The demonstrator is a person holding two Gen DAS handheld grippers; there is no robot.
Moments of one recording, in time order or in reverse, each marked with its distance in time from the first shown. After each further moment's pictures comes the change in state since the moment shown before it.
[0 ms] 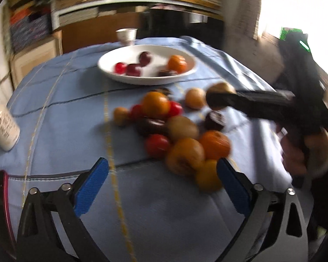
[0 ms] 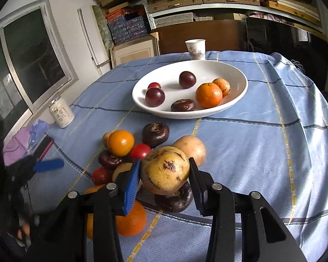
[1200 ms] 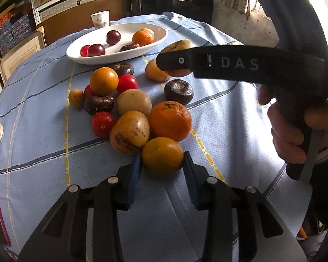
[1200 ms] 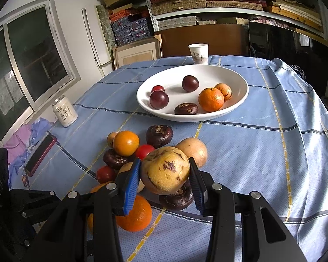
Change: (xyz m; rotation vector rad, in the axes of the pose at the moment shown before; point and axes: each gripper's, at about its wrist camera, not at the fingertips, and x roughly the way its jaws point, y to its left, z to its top) left arm 0.025 -0.053 -0.005 0.051 0.152 -0.010; right arm -0.010 0.005 -0.002 -0.027 -0.017 0.003
